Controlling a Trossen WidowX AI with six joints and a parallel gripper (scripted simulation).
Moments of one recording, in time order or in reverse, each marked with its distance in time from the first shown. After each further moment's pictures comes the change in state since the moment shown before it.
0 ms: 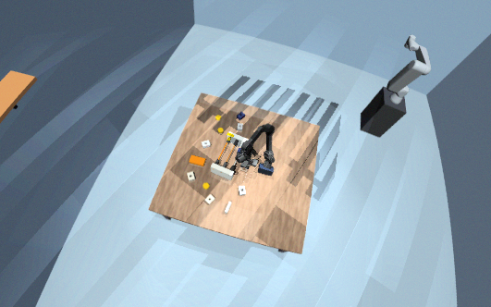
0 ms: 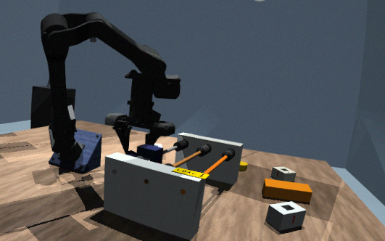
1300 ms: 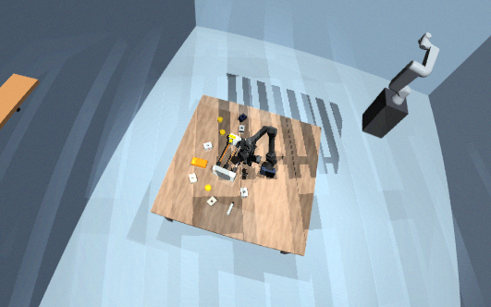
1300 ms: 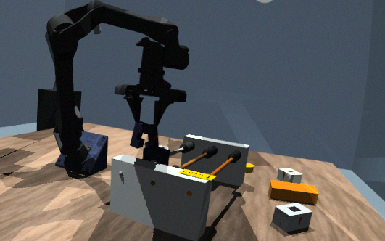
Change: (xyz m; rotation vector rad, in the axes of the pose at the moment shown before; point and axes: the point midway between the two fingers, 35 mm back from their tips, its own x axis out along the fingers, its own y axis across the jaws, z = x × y) arm -0.088 -0.005 -0.003 -0.010 0.006 -0.003
